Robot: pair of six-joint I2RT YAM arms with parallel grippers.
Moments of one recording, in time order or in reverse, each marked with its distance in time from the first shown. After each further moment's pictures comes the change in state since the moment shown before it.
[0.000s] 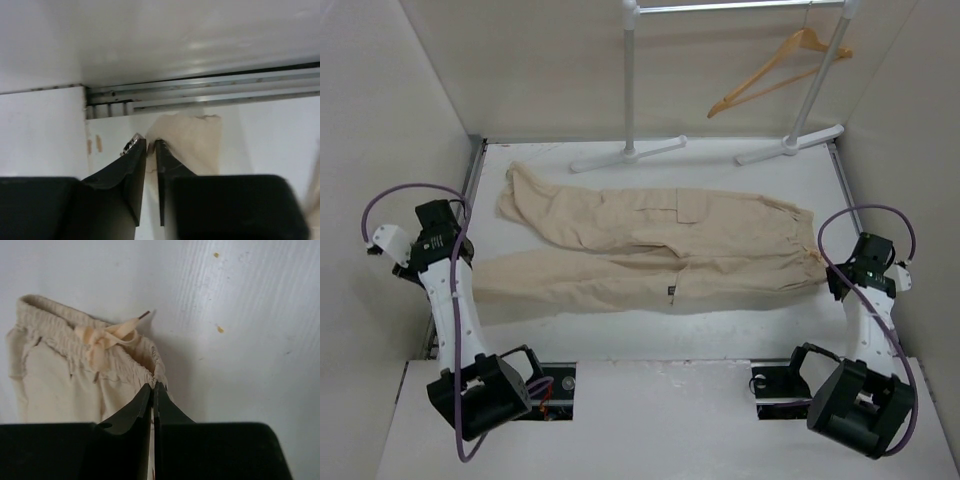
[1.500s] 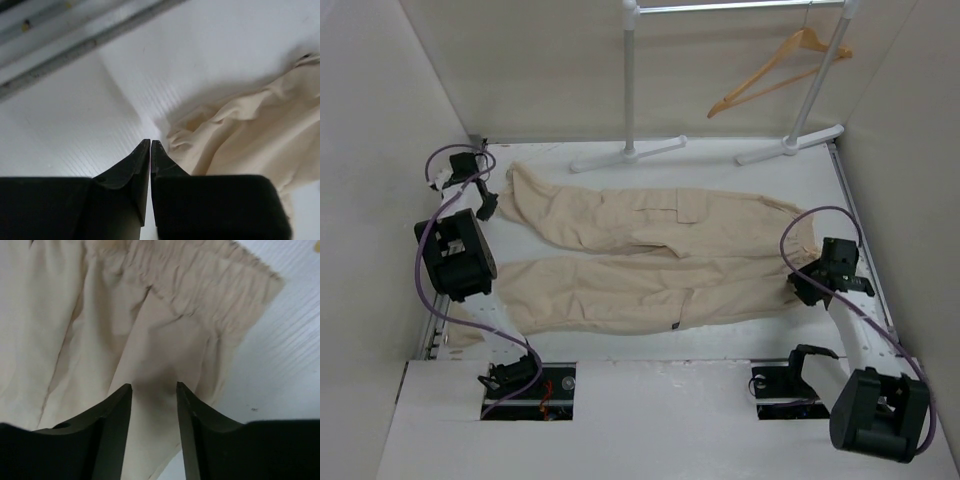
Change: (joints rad) left arm -0.125 0.872 0.335 0.491 0.539 -0.008; right arm 0.280 -0.016 -0.094 -0.002 -0.120 -0.139
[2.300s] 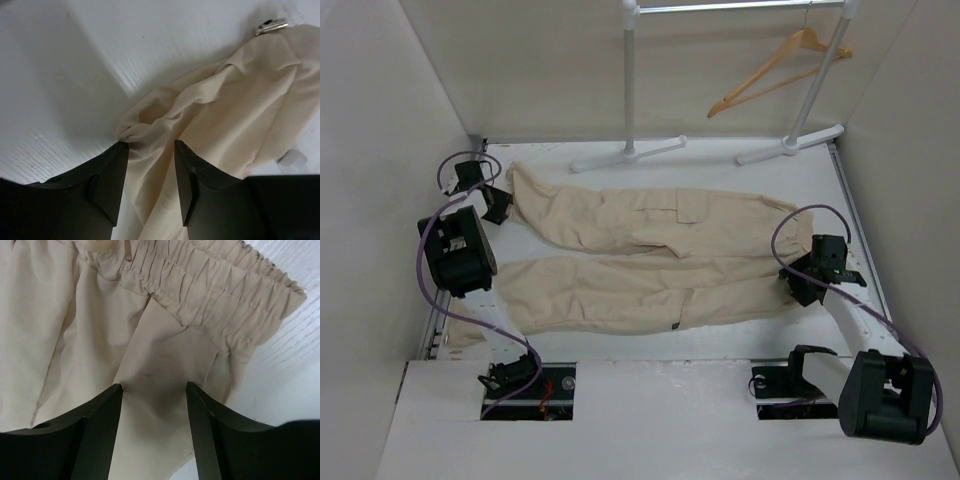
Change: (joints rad) left arm 0.014 0.009 -0.083 0.201 0.230 -0.087; right arm 0.042 0.092 -0.004 0.065 0.035 0.015
